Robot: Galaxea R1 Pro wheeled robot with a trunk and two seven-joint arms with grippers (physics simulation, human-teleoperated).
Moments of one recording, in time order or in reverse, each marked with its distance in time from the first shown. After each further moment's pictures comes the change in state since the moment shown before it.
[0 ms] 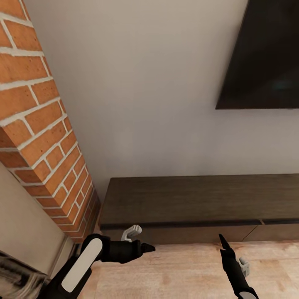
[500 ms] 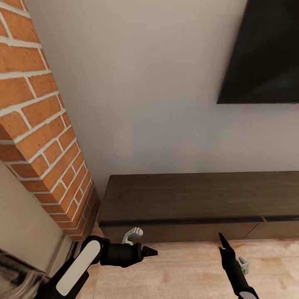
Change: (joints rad) left arm 0.007 0.047 -0.062 -0.042 0.111 -0.003 0.001; right arm 0.000 0.000 0.000 -0.002 0.000 0.013 0.037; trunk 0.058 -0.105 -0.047
